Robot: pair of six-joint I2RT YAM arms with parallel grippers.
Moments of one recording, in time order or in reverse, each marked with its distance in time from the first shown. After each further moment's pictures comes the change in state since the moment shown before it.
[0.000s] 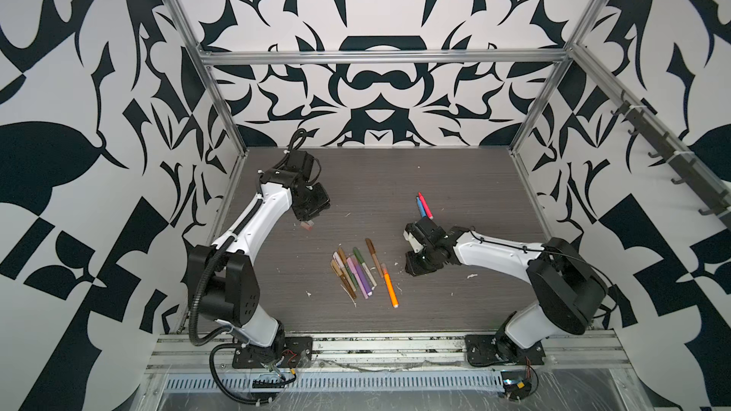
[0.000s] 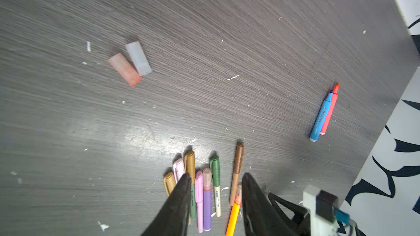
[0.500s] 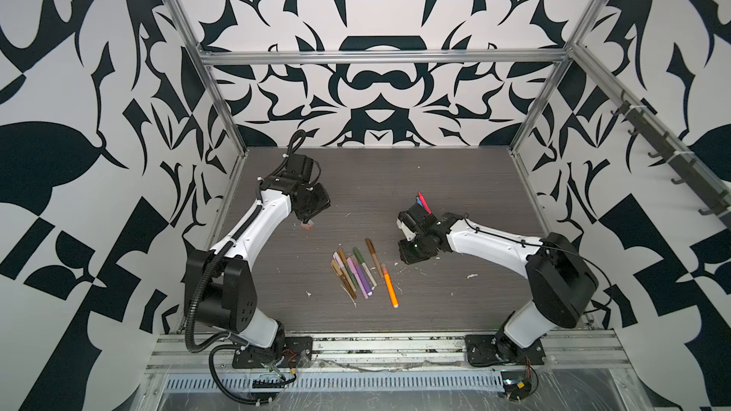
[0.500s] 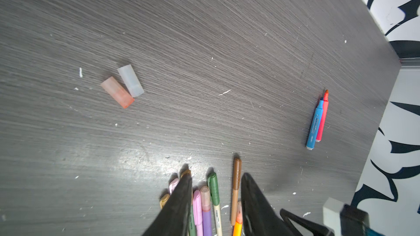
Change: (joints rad) left arm -0.008 -0.024 -0.099 0.167 -0.006 0.021; right arm 0.030 0.020 0.201 -0.175 0.064 -0.023
